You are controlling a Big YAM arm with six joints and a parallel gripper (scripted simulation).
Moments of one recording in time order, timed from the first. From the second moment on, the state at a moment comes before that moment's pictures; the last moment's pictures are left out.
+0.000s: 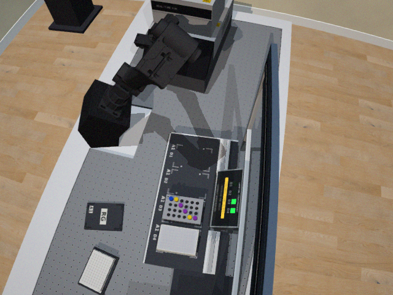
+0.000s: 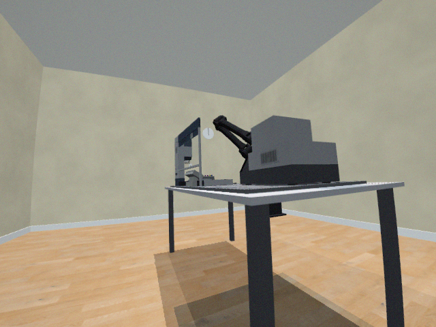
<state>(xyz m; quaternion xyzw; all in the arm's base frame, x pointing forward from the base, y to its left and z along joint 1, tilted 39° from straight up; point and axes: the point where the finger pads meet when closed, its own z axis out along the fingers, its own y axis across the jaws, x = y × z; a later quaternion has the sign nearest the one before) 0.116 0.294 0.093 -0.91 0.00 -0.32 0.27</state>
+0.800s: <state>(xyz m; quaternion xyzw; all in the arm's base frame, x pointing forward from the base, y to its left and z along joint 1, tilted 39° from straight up) 0.104 0.273 0.101 -0.91 -0.01 -0.32 0.26</state>
